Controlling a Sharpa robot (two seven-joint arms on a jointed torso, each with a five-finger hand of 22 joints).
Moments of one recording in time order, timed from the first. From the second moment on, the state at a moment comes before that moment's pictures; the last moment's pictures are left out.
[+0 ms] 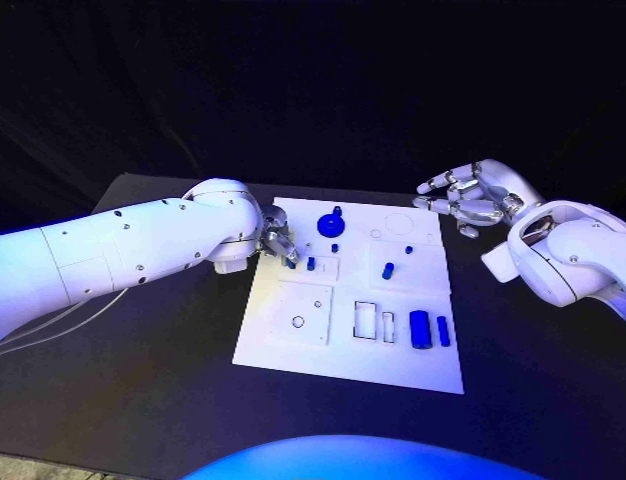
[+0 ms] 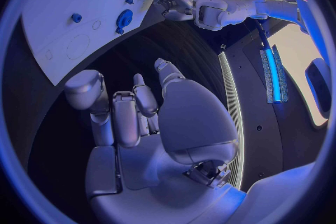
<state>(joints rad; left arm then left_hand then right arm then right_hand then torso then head) 1.24 -0.69 -0.02 1.36 -1.16 0.18 -0.60 0.98 -0.13 0.73 0.02 0.42 0.91 0.05 0.70 0.56 1.35 -0.04 1.11 0.91 1.47 -0.09 1.57 1.31 0.04 1.47 0.01 1.49 1.31 1.30 -0.89 -0.12 1.55 -0.78 -0.47 0.08 1.29 -0.04 0.04 0.11 0.41 0.91 0.16 0.18 0.21 1.25 0.07 1.27 1.24 1.47 -0.01 1.37 1.31 0.10 1.38 0.09 1.00 1.05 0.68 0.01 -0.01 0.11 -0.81</state>
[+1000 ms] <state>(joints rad) 1.23 -0.67 -0.03 1.33 -1.18 0.19 -0.61 0.96 -0.13 0.56 0.07 0.42 0.96 0.01 0.71 0.52 1.38 -0.06 1.13 0.91 1.47 -0.10 1.57 1.31 0.04 1.47 0.01 1.49 1.31 1.30 -0.89 -0.12 1.55 -0.78 -0.47 0.08 1.29 -0.04 0.04 0.11 0.41 0.91 0.16 0.18 0.21 1.25 0.07 1.27 1.24 1.47 -0.01 1.37 1.31 0.10 1.38 0.09 1.00 1.05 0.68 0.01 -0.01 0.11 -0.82</state>
